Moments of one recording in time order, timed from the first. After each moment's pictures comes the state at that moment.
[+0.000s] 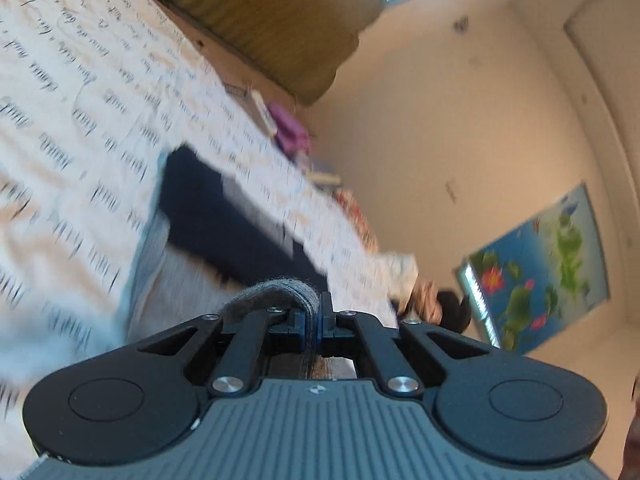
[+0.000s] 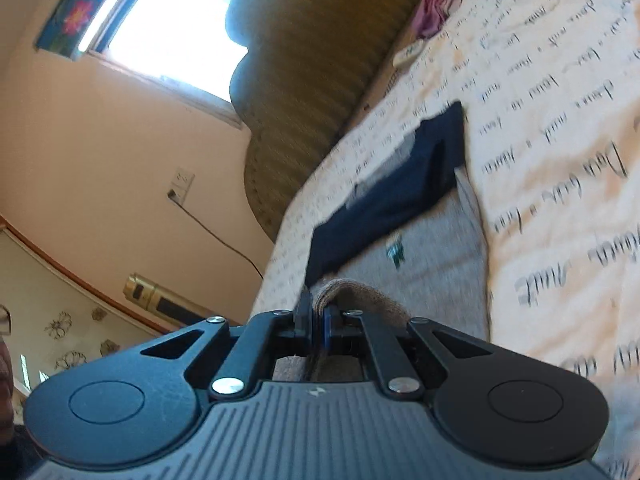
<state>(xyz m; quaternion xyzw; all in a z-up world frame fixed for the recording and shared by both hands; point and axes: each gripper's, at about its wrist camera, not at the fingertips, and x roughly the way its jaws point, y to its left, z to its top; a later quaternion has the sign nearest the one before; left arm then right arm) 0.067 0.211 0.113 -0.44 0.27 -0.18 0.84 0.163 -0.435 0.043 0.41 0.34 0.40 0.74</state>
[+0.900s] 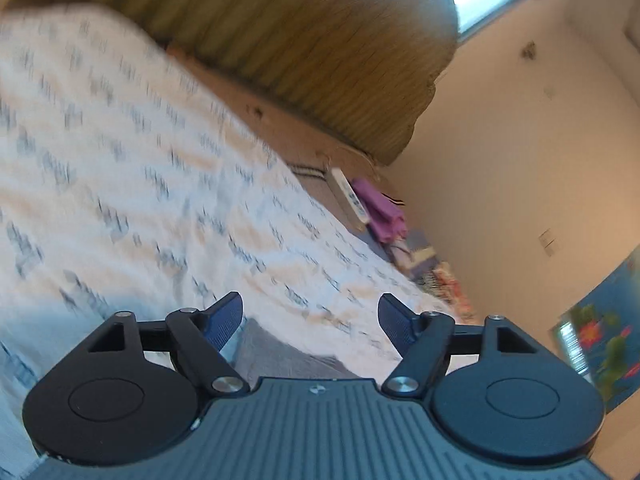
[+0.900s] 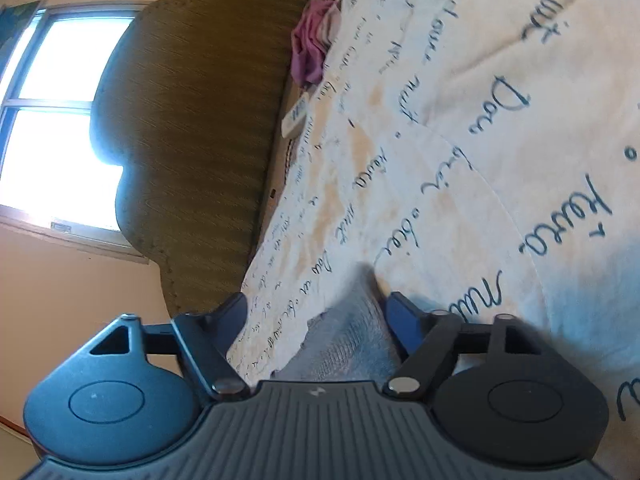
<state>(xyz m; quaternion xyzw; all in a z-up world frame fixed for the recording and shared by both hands) 0.293 0.244 0.085 -0.34 0.26 -0.02 0.90 0.447 -0.382 -0.037 0.51 0.38 0.27 0.73</state>
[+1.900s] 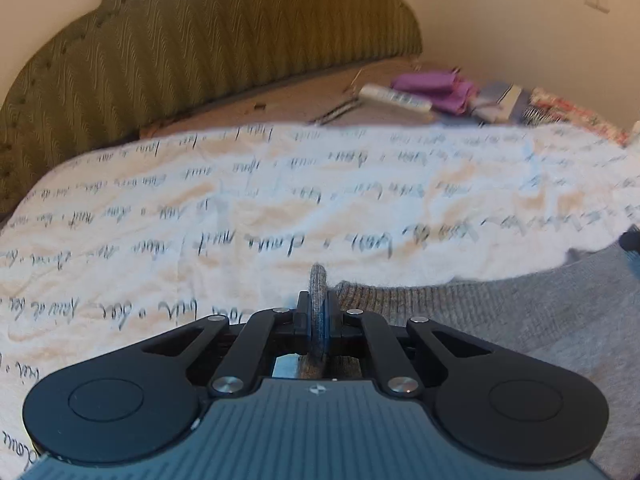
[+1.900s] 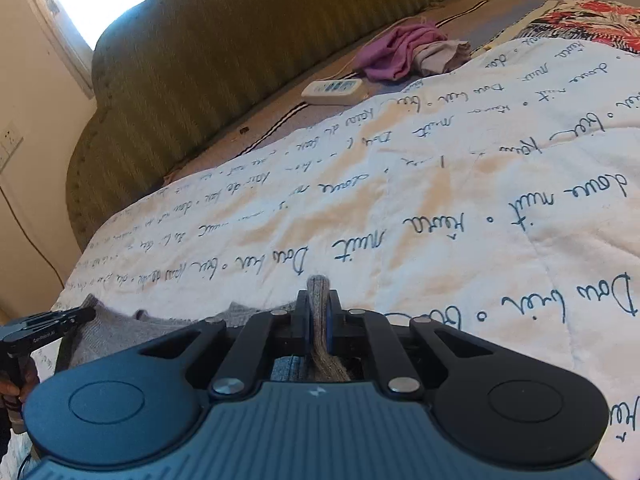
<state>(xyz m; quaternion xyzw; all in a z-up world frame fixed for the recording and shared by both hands) 0.362 0.140 0.039 0.03 0.36 0.06 0.93 0.473 -0.289 -0.006 0.16 0.40 0.25 0.87</state>
